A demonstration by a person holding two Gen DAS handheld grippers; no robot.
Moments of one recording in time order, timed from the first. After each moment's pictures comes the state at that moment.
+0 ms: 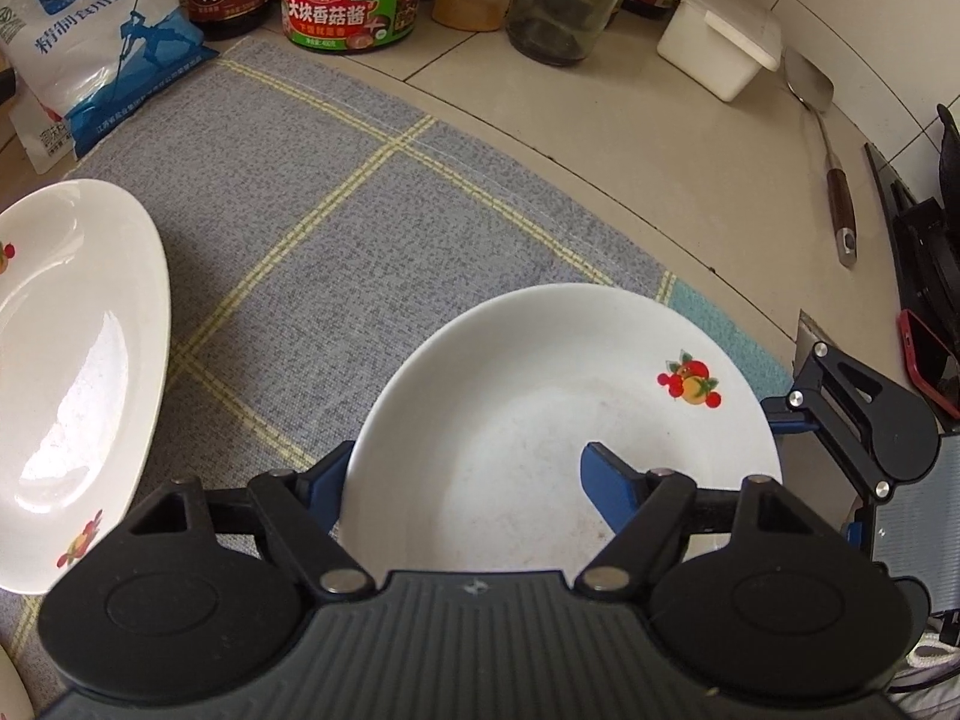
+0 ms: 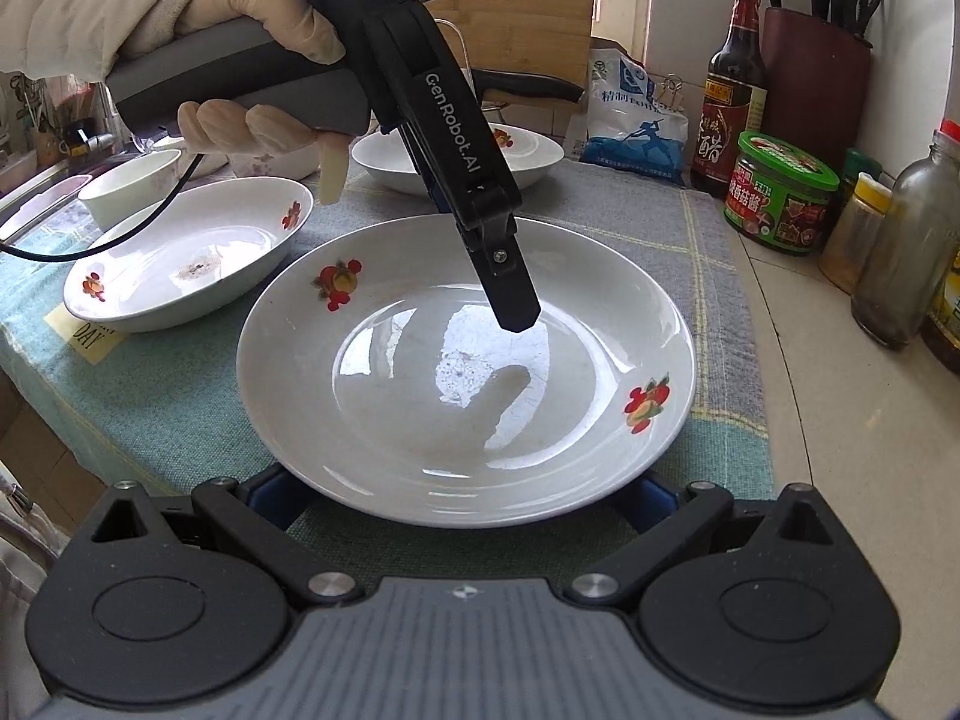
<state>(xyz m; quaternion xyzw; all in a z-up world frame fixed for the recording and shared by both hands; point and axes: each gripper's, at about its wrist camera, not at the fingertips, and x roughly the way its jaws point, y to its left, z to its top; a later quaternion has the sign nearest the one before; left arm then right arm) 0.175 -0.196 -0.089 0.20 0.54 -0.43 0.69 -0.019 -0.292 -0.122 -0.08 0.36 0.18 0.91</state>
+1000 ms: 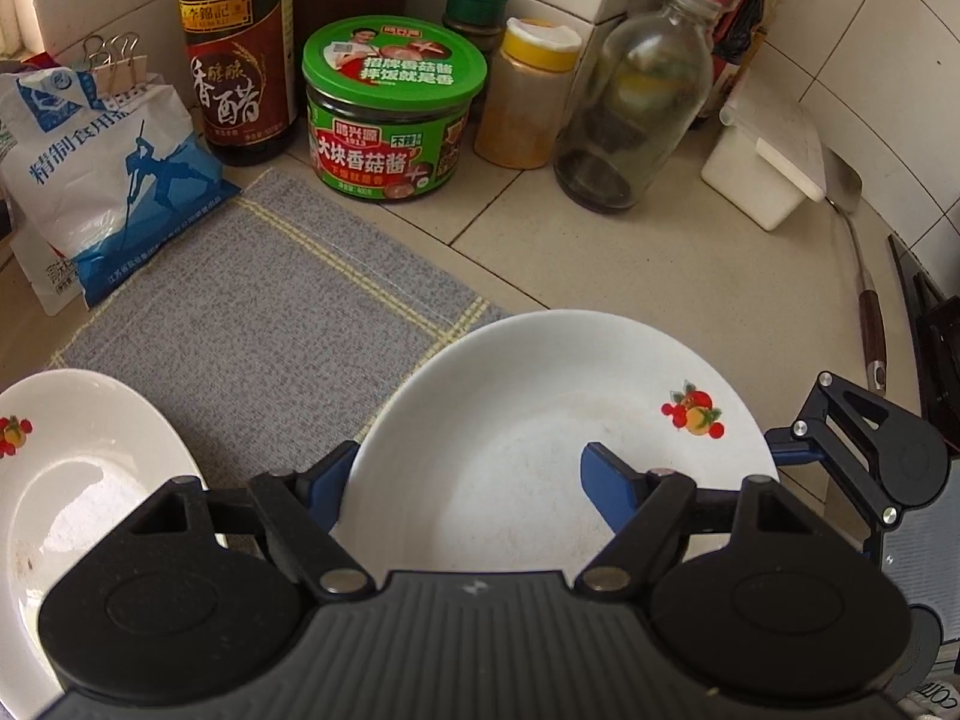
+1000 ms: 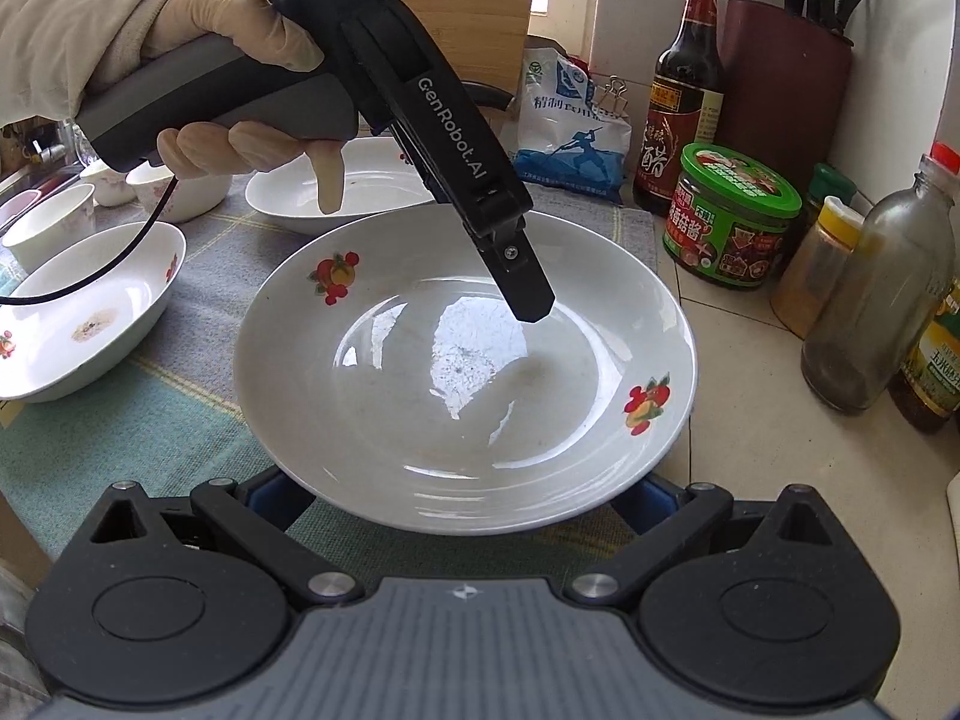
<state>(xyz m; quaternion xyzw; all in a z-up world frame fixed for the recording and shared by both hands) 0.240 -0.236 -0.070 0.17 0.49 -0.43 0.74 0.053 -0.332 -0.109 -0.09 0.37 0.16 0.91</state>
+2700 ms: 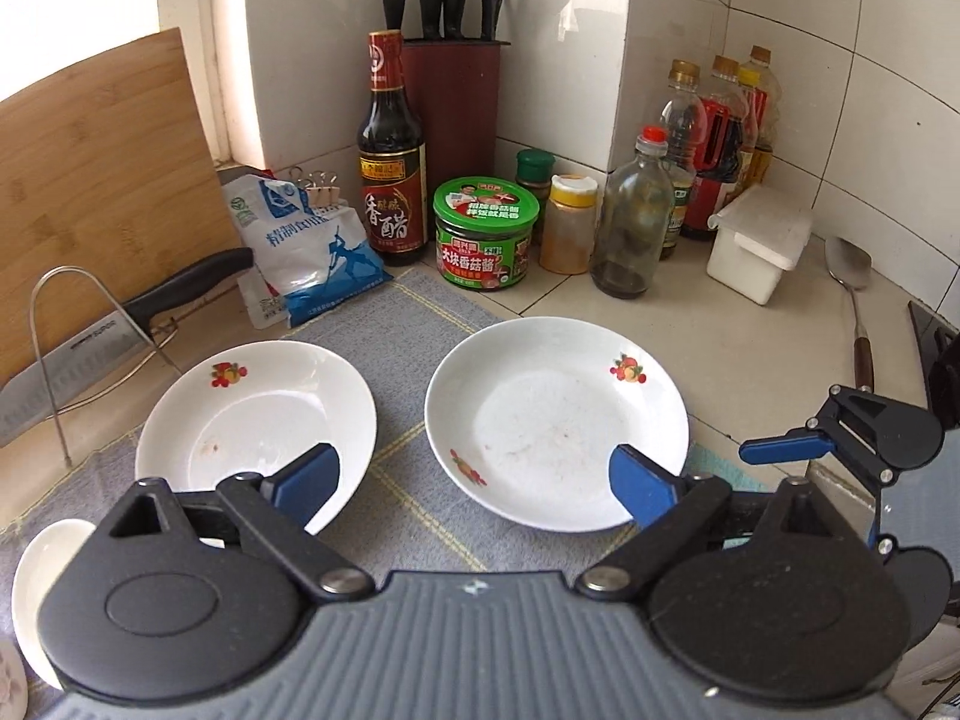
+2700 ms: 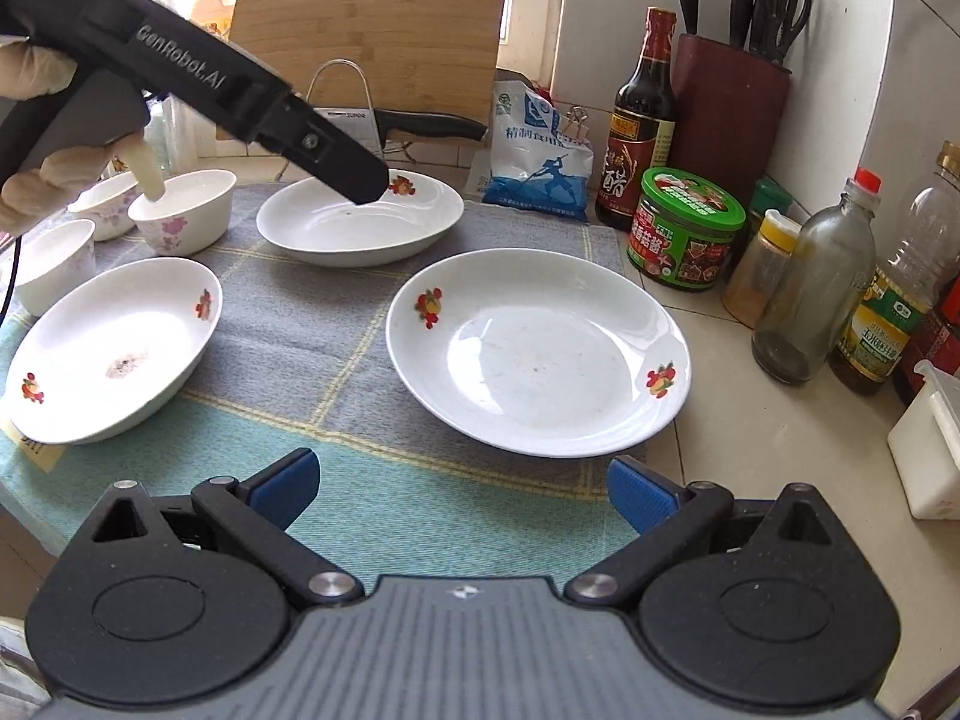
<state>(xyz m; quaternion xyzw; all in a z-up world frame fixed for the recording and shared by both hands) 0.108 -0.118 0.002 0.13 0.34 -0.35 0.86 -0.010 -0.288 -0.068 -0.07 0.35 0.11 0.93</state>
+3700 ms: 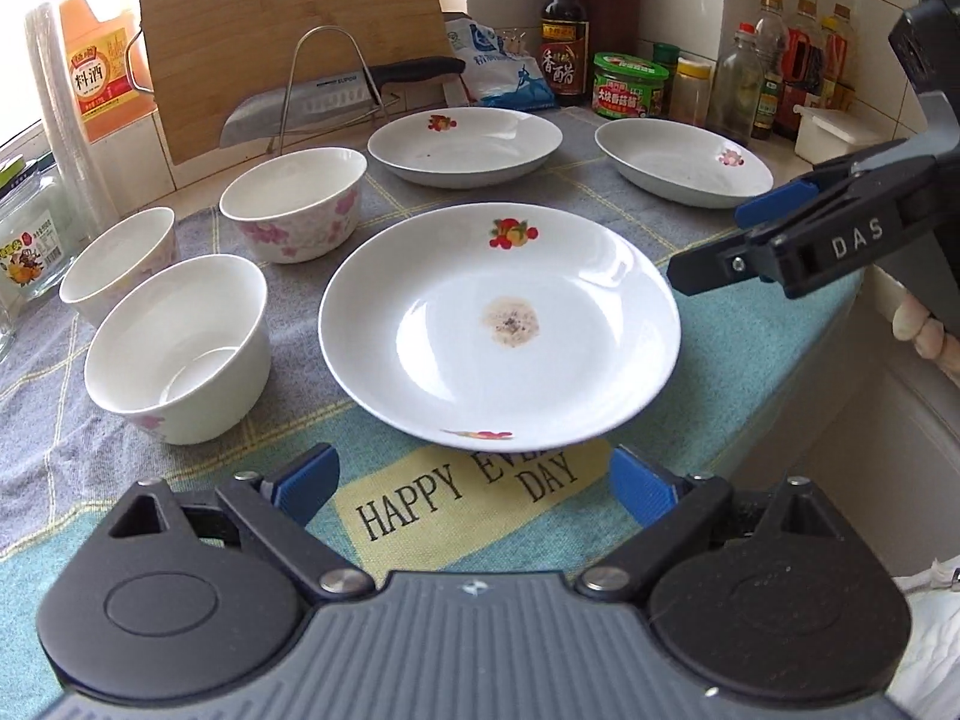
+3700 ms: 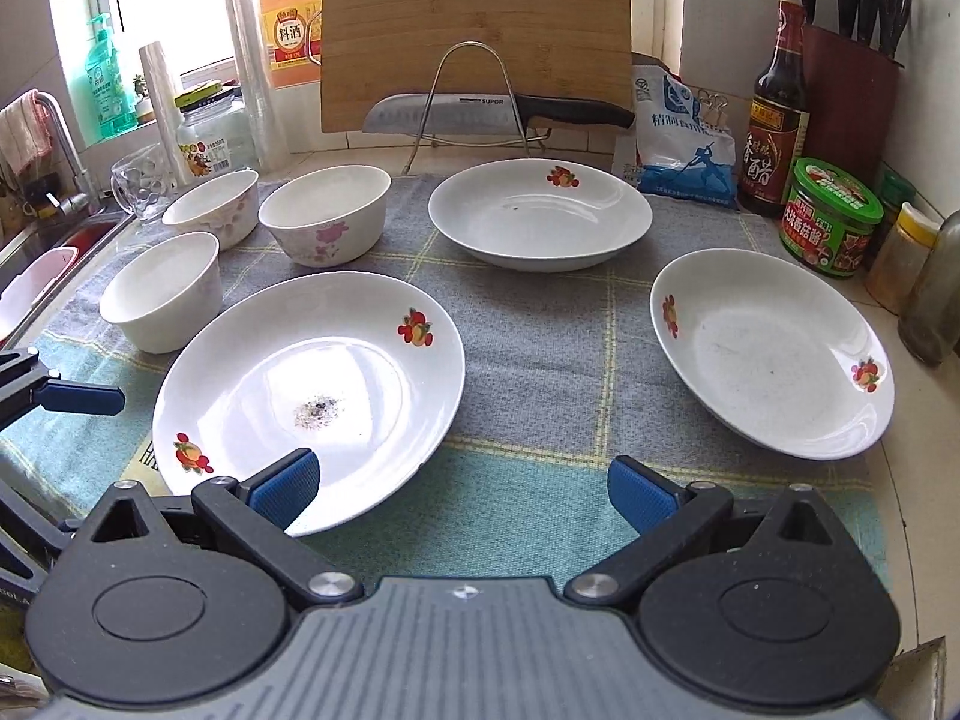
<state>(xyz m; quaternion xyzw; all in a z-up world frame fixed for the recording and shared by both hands) -0.032 0.057 -0.081 0.12 0.38 -0.23 0.89 -0.002 -0.168 -0.071 -0.01 0.40 0.14 0.91</state>
